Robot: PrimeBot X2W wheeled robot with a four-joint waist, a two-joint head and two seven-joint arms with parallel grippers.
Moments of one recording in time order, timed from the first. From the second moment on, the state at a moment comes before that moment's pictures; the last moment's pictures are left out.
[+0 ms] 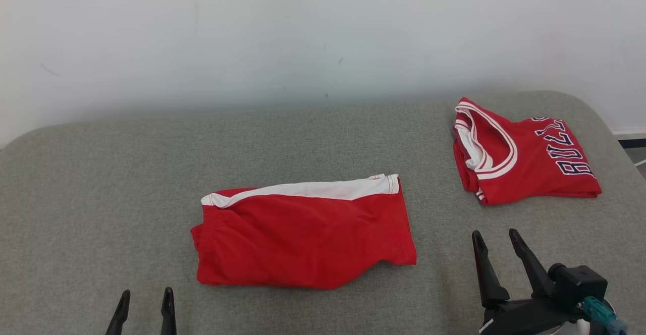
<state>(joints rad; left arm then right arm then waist) 0.08 0.09 0.00 -0.05 -0.12 0.05 -0.25 -0.05 -0.14 0.19 0.06 0.24 0.13 -0.12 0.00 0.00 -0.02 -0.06</state>
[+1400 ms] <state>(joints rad) 0.03 0.10 -0.07 -0.04 -0.13 0.06 -0.25 -0.27 -0.11 0.15 0.31 0.23 0.13 -0.08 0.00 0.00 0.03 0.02</state>
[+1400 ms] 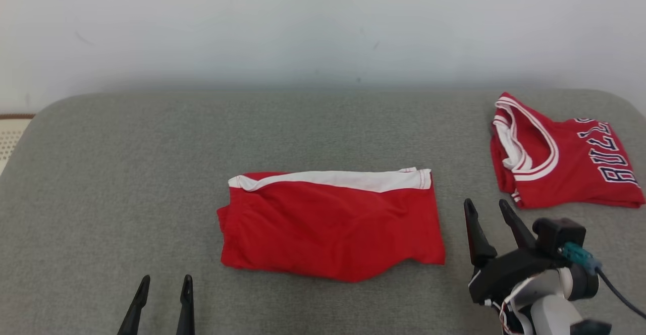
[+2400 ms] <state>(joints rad) -0.06 0.09 -0.12 0.02 -0.14 0.05 -0.26 -0.71 -0.12 0.16 1.09 0.26 0.13 -0.14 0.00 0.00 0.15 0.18</state>
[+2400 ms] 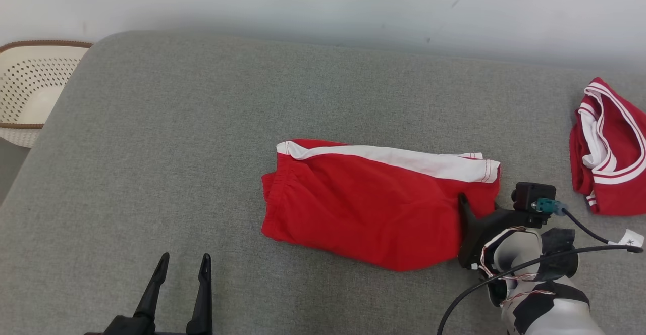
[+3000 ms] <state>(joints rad) -0.04 0.09 -0.11 0.03 -0.14 0.06 -0.26 -0.70 -0.20 0.31 1.08 0.40 0.13 -0.20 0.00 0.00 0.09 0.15</state>
